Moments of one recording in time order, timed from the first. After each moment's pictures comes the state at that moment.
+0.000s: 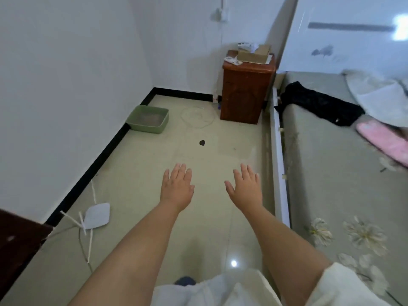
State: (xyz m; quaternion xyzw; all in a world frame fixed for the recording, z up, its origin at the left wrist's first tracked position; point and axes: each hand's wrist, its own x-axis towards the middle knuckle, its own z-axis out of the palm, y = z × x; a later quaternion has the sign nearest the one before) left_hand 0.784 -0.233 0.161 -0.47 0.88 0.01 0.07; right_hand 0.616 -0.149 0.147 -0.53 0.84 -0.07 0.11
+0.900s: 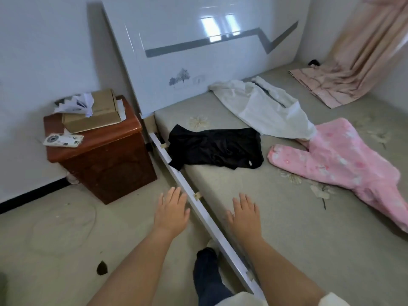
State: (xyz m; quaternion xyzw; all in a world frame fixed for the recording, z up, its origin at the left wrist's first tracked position) left_hand 0.162 -0.639 0.104 -0.08 0.99 0.04 0.09; right_hand 0.113 -0.445 0.086 -0.13 0.98 -0.07 0.12
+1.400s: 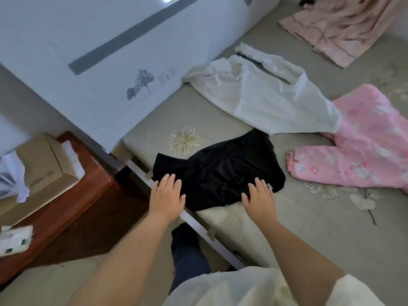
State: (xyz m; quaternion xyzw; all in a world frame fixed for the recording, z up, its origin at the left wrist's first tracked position) left_hand -0.169 -0.771 0.071 0.03 0.99 0.00 0.15; right_hand -0.166 -0.524 0.036 0.03 0.98 -0.14 0.15
